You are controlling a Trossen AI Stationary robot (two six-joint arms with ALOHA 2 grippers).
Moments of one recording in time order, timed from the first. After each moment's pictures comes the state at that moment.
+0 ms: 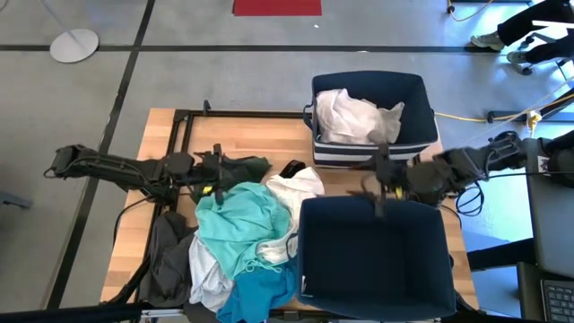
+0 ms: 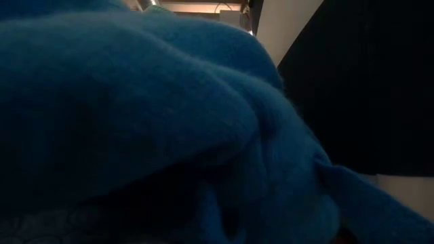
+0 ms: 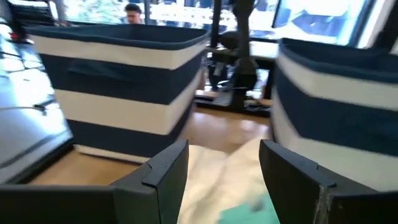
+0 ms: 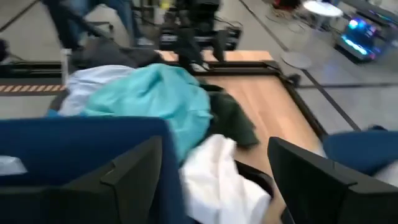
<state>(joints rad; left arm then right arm) -0.06 0.74 0.36 0.31 -0.24 -0.10 0.44 1.06 1.28 -0.67 0.51 0.19</state>
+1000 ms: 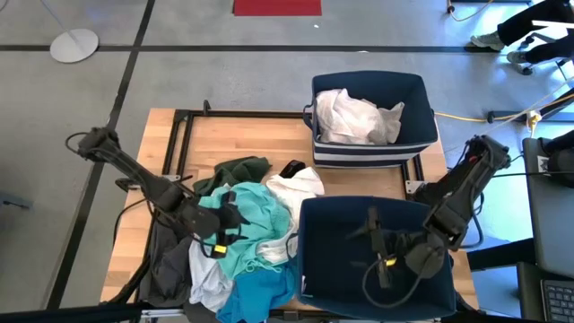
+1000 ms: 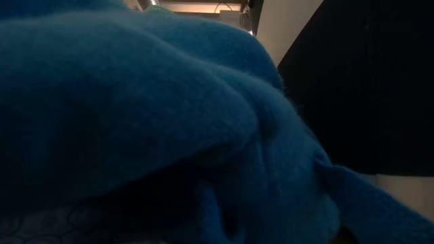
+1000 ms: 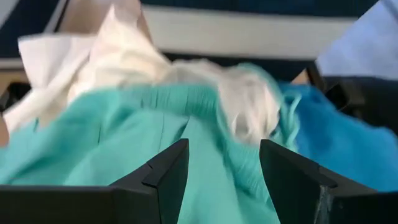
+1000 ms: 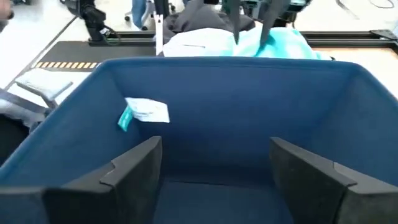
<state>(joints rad) -0.56 1.23 0.94 -0.47 -0.37 -0.40 0.85 1.31 1.23 -0.54 0.63 0.49</state>
